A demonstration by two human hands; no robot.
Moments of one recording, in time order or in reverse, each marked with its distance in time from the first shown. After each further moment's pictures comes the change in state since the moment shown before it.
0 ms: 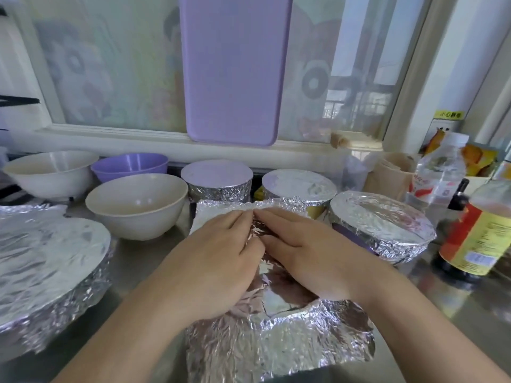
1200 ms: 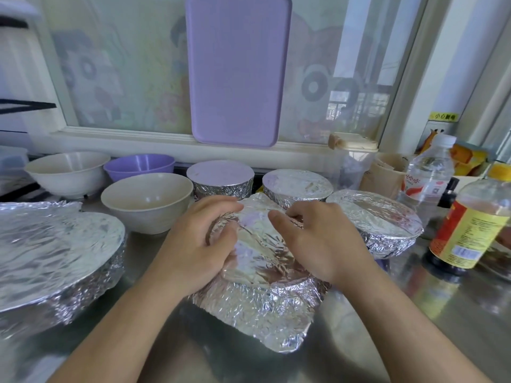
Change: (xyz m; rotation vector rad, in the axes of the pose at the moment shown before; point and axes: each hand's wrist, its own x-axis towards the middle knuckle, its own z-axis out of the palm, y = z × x) left_hand -0.016 -0.023 0.009 -0.523 0.436 0.010; right_hand -0.016 -0.016 -0.008 -0.066 0.348 0.333
